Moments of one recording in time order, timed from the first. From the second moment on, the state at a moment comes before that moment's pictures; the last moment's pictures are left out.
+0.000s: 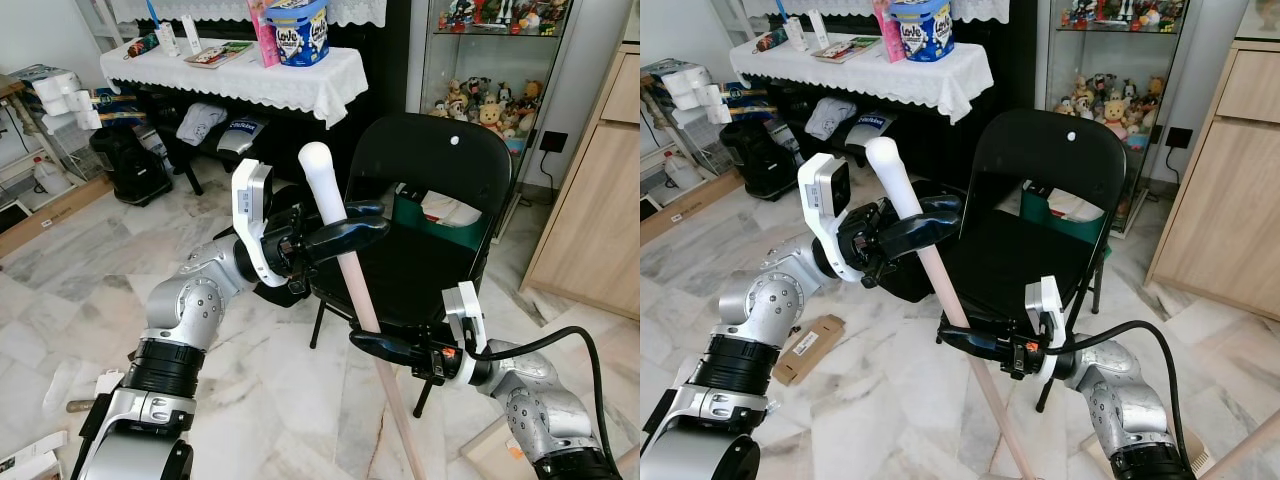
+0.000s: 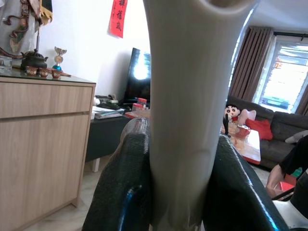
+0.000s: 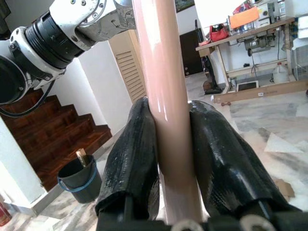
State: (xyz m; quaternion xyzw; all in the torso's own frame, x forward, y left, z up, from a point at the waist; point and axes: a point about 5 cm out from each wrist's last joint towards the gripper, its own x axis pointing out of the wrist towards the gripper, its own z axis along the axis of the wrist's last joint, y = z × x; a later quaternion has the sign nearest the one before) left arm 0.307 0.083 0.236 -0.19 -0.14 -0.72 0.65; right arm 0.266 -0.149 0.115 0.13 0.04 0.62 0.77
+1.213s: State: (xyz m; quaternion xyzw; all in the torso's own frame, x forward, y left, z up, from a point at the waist) left arm 0.309 0.085 0.232 -0.20 -0.13 -0.71 0.66; right arm 0.268 -0.150 0.102 0.14 0.06 0.60 0.79
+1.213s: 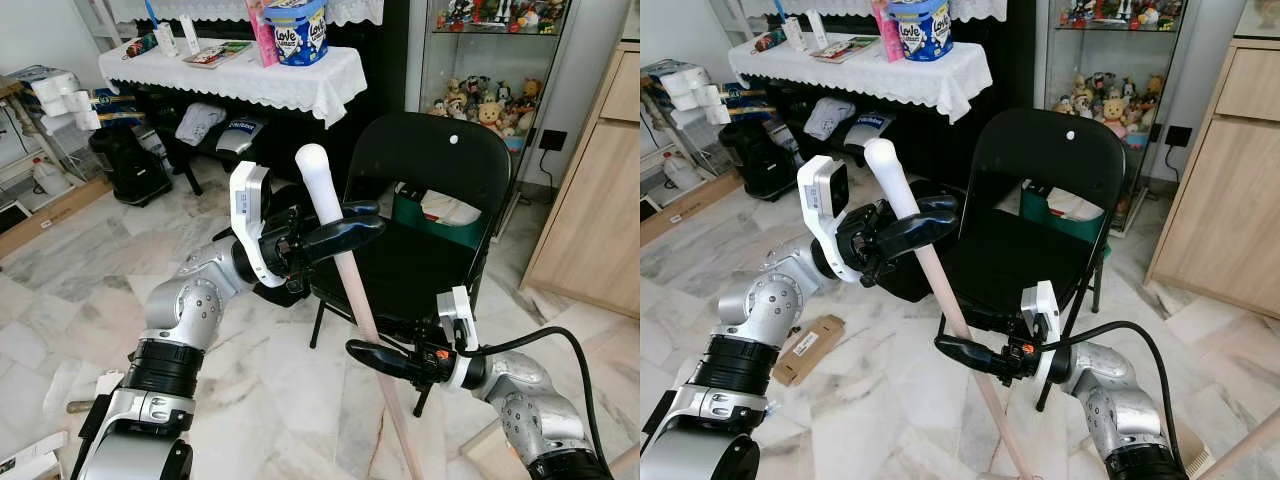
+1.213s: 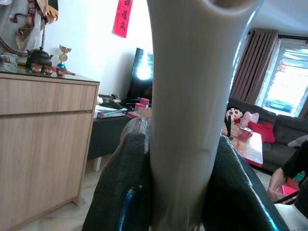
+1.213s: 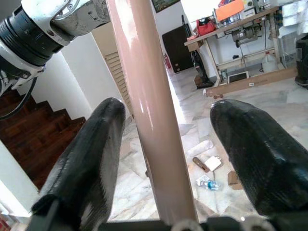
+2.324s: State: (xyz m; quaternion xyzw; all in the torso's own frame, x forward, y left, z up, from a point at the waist) left arm 0.316 0.073 0.222 -0.17 -0.12 -0.68 0.70; right arm 0.272 -0.150 0.101 0.13 0.05 0.57 0.81
